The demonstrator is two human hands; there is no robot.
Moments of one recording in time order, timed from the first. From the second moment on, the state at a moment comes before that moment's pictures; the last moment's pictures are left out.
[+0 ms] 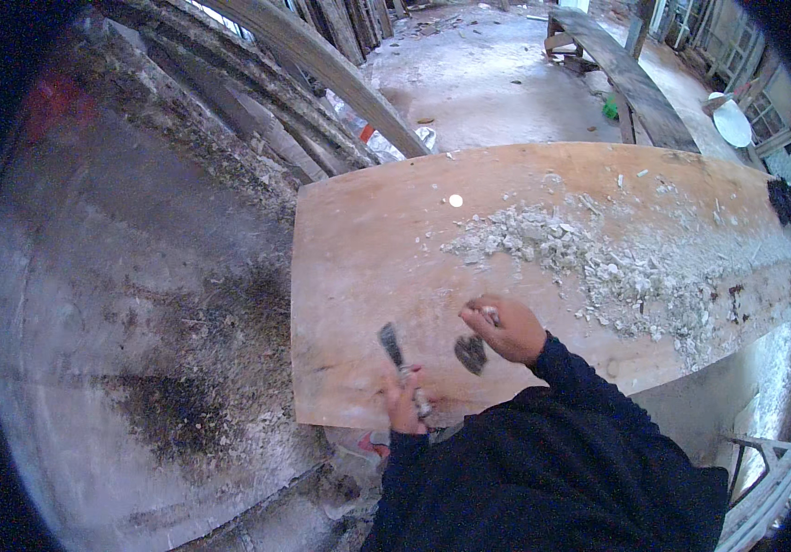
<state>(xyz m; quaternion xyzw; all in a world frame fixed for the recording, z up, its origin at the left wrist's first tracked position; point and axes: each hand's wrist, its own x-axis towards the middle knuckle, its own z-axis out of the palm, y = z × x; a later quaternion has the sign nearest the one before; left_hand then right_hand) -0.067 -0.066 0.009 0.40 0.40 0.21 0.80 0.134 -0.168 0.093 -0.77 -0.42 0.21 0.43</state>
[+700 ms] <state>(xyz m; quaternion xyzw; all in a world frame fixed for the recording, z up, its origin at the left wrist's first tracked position) -0.130 -0.026 -0.001 0.43 0.47 0.22 0.74 0.210 -0.274 -0.012 -0.73 -0.06 0.22 0.64</state>
